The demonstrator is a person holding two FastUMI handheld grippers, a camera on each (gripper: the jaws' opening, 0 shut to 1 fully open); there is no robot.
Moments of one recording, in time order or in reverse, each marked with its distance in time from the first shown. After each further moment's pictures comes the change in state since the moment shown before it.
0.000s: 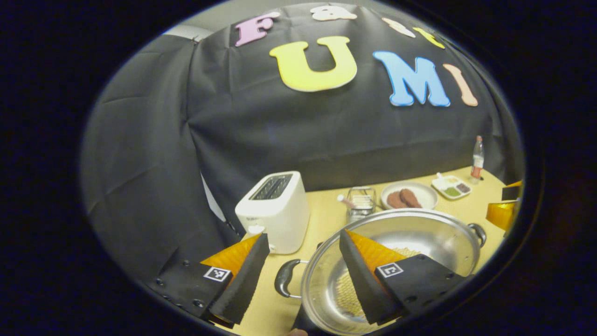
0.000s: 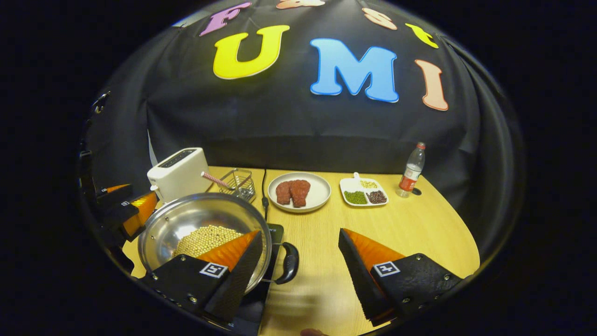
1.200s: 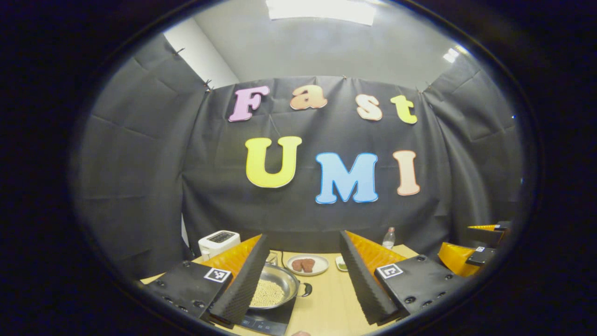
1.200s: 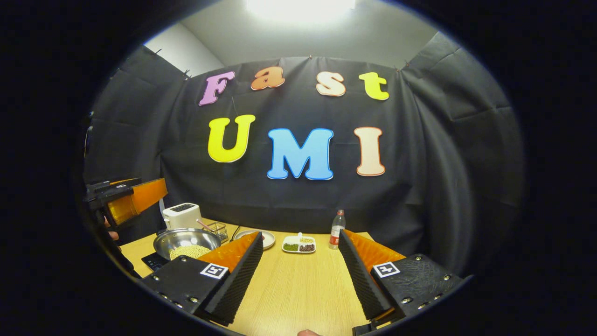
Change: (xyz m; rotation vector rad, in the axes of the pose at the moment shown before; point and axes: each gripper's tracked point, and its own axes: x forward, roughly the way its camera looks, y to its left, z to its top) left arm -0.325 -0.193 0.148 -0.191 -0.390 -0.124; right arm -0.244 -0.195 0.052 -0.030 -0.435 -0.029
